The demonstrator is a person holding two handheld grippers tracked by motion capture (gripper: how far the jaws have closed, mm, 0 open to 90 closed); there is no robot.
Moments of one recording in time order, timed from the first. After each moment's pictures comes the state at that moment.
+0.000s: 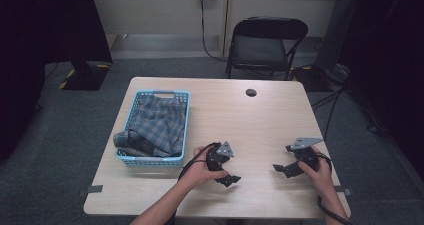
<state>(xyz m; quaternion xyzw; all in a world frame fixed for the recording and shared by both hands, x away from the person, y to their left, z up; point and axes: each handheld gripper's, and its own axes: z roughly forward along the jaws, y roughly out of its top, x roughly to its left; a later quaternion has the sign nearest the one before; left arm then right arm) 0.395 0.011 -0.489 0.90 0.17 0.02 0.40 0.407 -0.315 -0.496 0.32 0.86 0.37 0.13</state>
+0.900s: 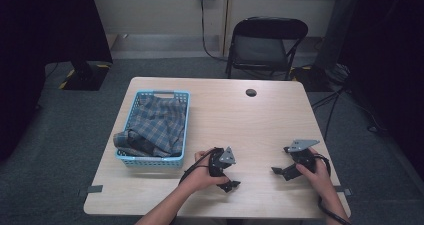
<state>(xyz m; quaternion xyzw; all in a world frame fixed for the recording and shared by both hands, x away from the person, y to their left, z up) 0.389 0.006 -0.506 0.91 0.14 0.06 0.38 0.407 -0.311 -0.505 0.29 0.88 0.36 0.13</state>
